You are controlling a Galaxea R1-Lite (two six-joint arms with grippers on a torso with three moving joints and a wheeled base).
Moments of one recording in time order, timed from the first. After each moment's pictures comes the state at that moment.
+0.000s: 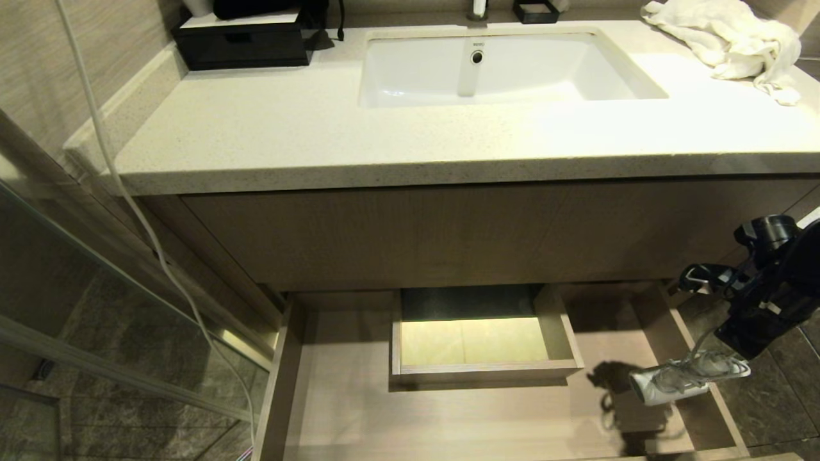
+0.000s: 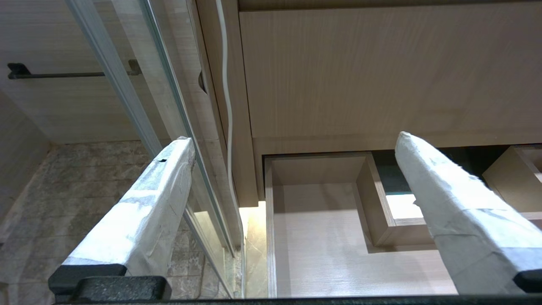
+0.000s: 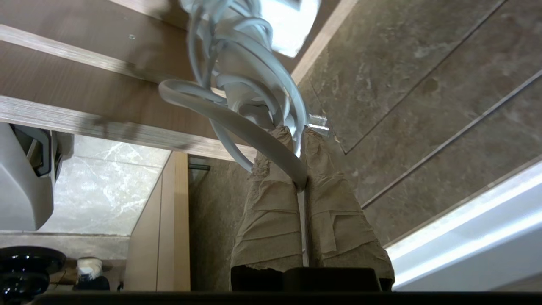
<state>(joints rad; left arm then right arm) 0.00 0.00 0.00 -0.23 0.00 0.00 -0.29 1.97 -1.20 0.34 -0.18 -0.80</state>
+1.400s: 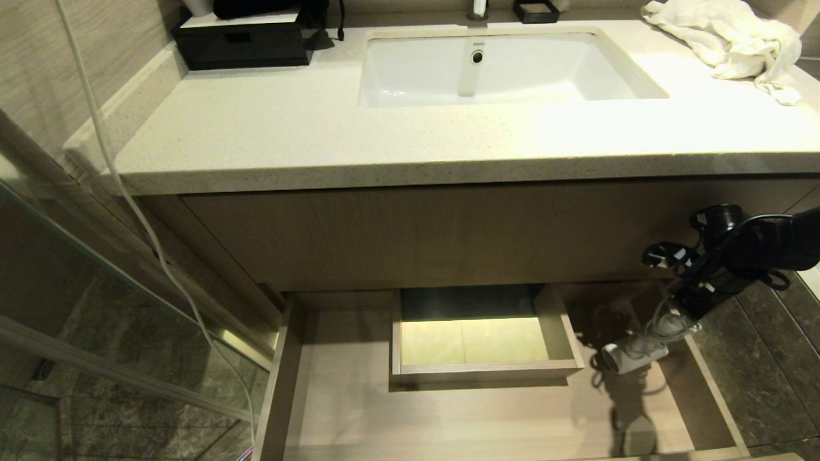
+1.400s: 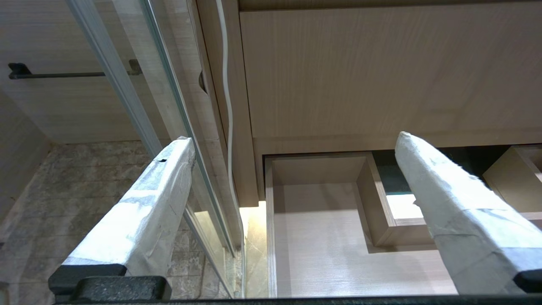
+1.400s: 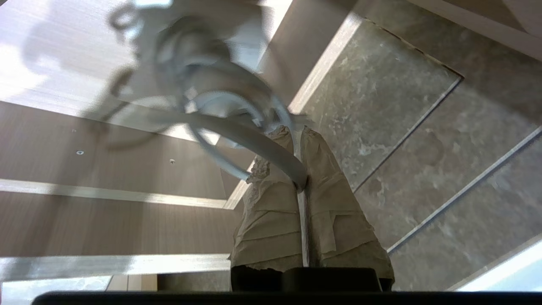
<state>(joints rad) 0.00 0.00 0.00 -0.23 0.00 0.00 -0.26 2.24 -1.51 0.21 -0.18 -0.80</state>
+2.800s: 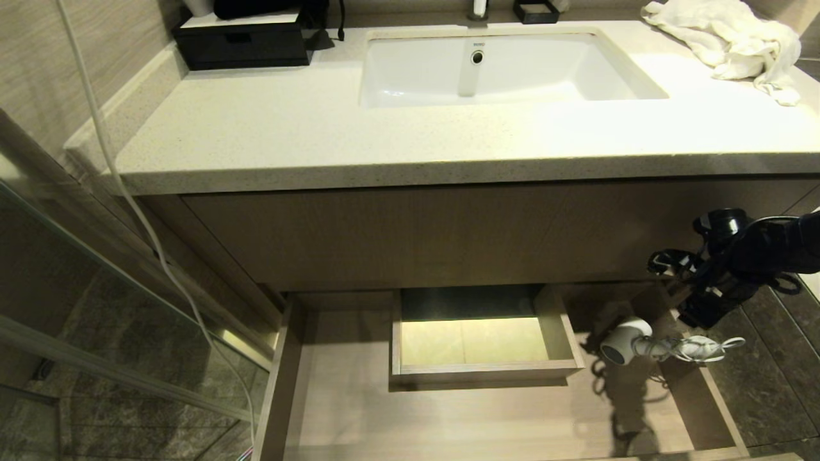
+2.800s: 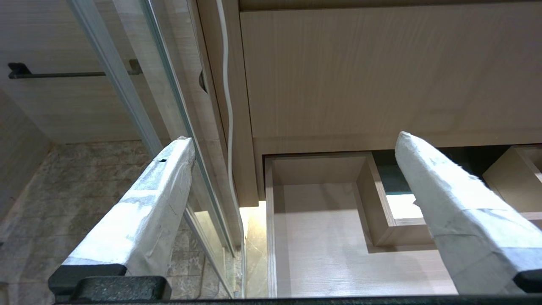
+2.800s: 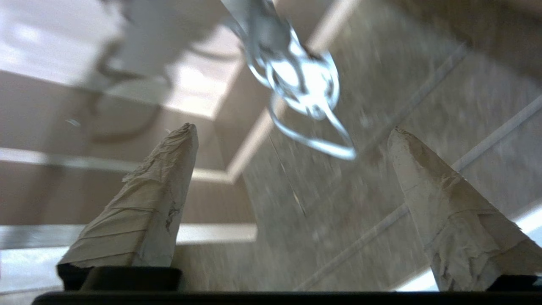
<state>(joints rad) 0.00 0.00 0.00 -0.23 0.00 0.00 -0.27 2.21 -1.46 0.24 -0.26 -0.79</state>
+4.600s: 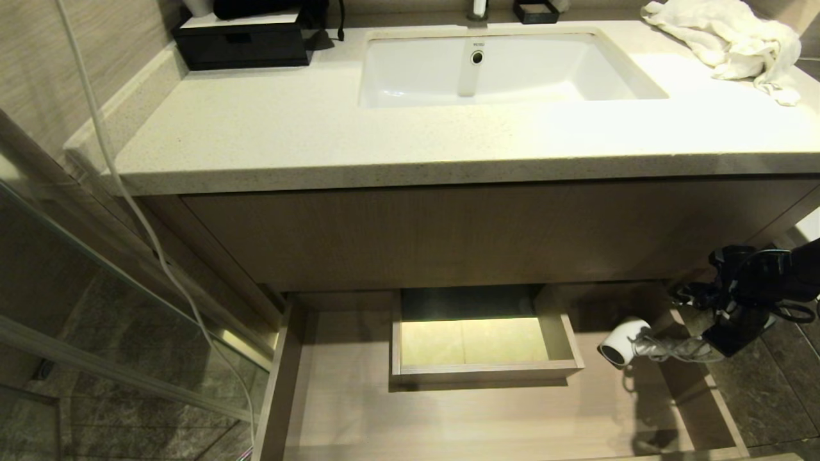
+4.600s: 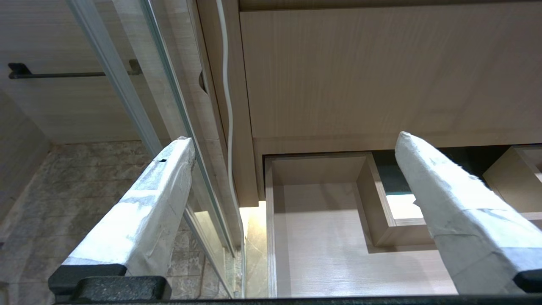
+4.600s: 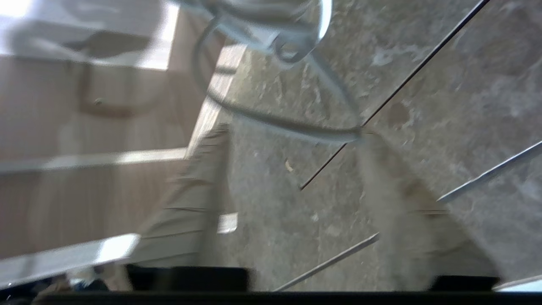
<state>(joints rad) 0.00 0.00 0.00 -0.23 0.00 0.00 -0.41 2.45 -1.61 0.25 -0.36 -0.79</state>
